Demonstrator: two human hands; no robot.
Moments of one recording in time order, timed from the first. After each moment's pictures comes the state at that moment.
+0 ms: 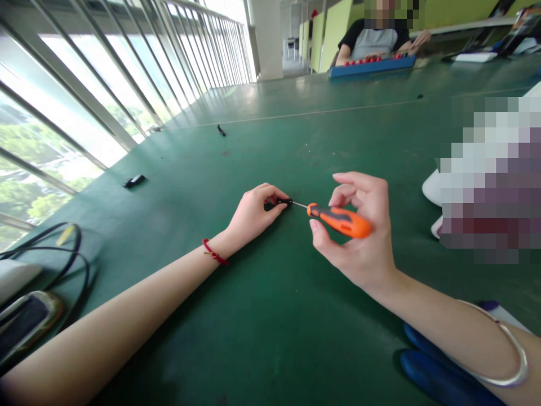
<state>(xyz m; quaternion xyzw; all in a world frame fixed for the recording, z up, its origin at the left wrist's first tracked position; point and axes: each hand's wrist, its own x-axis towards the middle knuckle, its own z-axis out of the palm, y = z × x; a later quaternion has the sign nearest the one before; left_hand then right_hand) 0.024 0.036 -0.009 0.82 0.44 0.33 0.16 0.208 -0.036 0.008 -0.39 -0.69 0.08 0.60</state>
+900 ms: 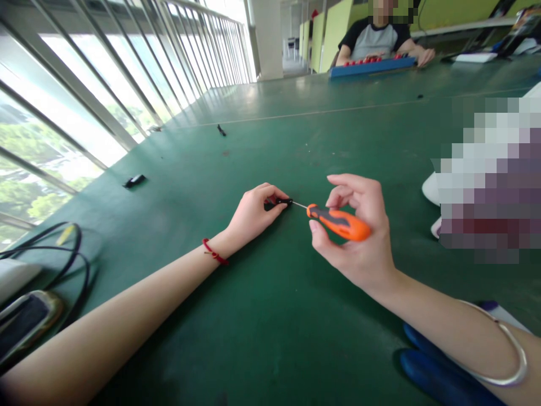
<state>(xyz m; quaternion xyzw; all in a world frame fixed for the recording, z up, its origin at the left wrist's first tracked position) 0.025 0.036 -0.008 0.82 0.44 0.33 0.16 0.209 -0.036 0.007 -0.39 -0.69 0.08 0.60</state>
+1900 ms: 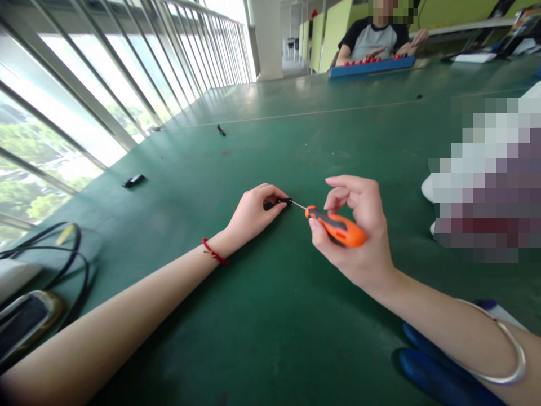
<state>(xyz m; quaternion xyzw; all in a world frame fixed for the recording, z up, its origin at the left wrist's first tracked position) 0.024 0.037 -0.011 0.81 0.44 0.33 0.17 0.210 -0.036 0.006 -0.39 -0.70 0.09 0.59</state>
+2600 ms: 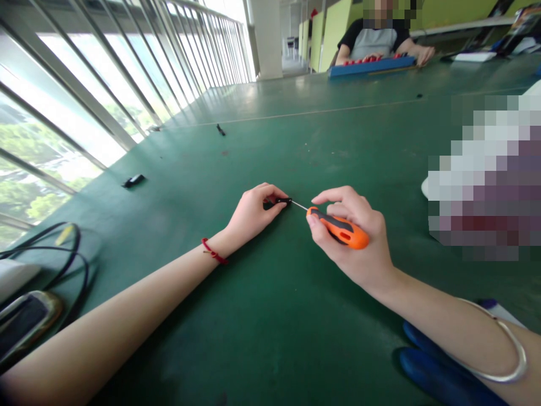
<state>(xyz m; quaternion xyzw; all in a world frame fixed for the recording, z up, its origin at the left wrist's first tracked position) 0.025 0.038 -0.010 0.81 0.44 0.33 0.17 0.206 -0.044 0.013 -0.46 -0.72 0.08 0.52</state>
